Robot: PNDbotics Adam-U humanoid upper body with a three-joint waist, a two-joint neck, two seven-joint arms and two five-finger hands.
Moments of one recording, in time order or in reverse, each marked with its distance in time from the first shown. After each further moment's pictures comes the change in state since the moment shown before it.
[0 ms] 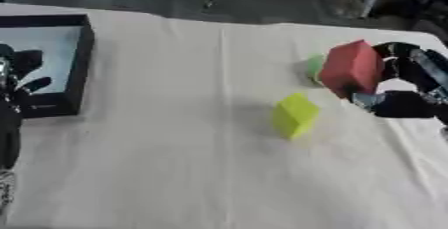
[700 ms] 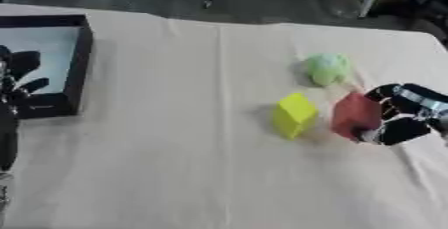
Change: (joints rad) left arm 0.010 0.003 -0.001 0.001 0.000 0.001 -0.002; right arm 0.051 -0.111 -0.038 0.121 0.040 0.150 0.221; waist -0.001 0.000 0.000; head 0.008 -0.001
